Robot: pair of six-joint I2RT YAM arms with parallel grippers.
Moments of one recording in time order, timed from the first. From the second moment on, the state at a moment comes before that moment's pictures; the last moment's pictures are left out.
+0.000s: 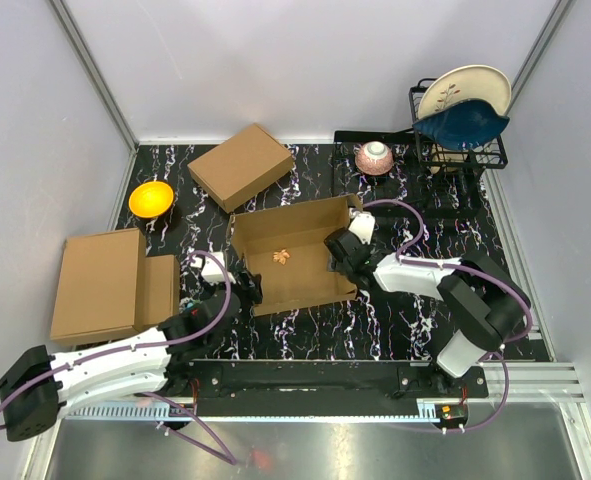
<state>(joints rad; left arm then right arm) -1.03 0.75 0.23 0.10 -0.81 -0.67 0.76 1.63 0.80 -0.06 0.53 0.71</state>
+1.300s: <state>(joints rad) -0.91 0.78 0.25 0.14 -0.80 -0.67 0.71 1.73 0.96 -0.25 0.51 0.66</state>
